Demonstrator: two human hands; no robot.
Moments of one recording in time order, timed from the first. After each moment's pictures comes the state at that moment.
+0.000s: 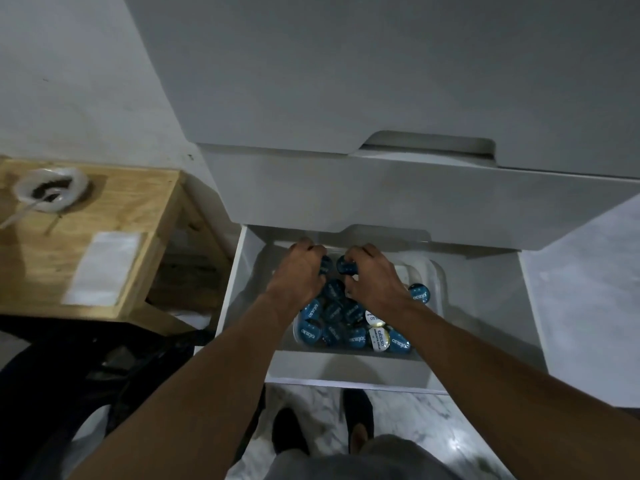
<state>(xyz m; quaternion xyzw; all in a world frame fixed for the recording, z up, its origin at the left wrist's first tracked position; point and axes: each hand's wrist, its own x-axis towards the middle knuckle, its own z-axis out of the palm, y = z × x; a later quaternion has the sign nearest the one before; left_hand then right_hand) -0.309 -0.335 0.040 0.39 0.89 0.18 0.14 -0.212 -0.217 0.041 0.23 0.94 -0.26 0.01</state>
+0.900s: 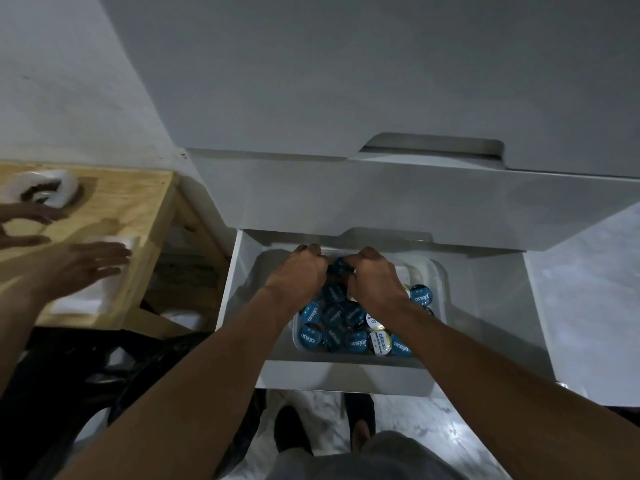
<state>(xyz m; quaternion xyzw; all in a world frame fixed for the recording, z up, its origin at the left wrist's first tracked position) -0.321 -0.328 0.035 0.49 0.86 0.08 0.15 -0.219 -0.213 0.028 0.24 0.94 -0.24 0.03</state>
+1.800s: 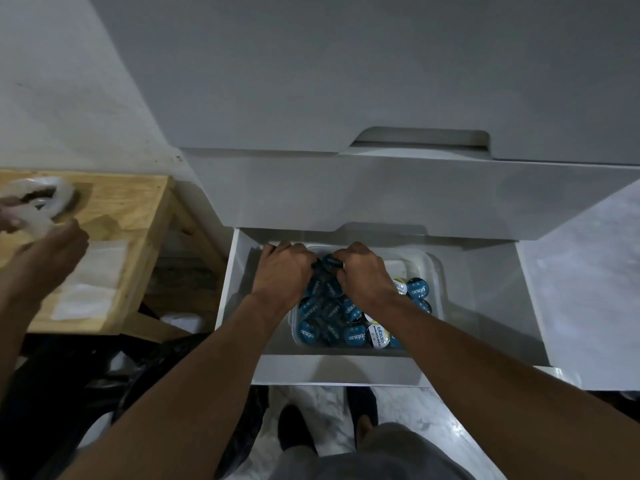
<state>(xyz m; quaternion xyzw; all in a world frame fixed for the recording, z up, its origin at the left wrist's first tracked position) -0.322 -0.347 0.035 0.46 0.89 0.05 0.06 -0.224 -0.223 0.028 0.22 0.94 -0.25 0.00</state>
